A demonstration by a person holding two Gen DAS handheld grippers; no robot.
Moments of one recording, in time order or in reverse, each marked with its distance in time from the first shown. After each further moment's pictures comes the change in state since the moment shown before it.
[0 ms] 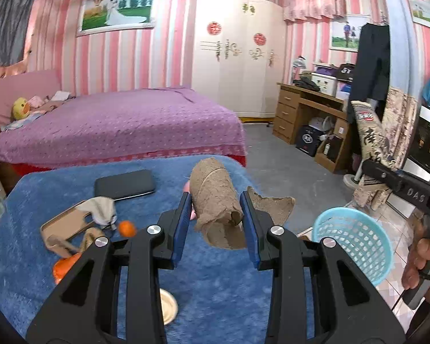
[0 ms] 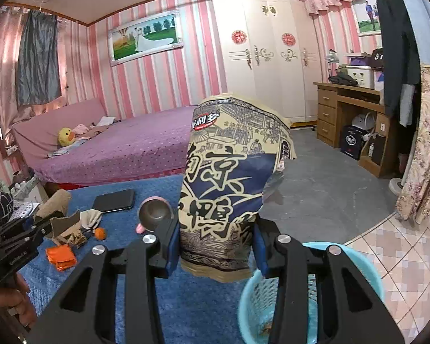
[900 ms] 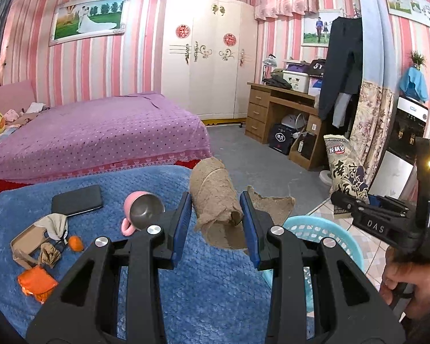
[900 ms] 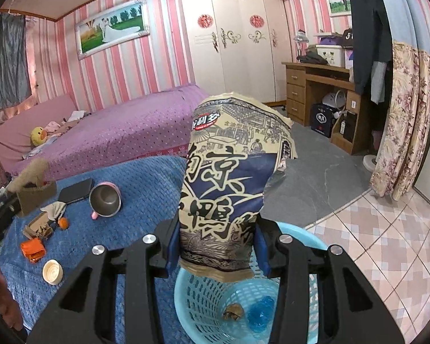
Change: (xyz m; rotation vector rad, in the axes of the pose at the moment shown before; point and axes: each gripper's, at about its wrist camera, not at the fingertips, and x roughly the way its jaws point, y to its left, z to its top) left arm 0.015 -0.089 0.016 0.058 -0.006 -0.107; right arm 0.004 -0.065 -0.011 0.067 0.100 -0.126
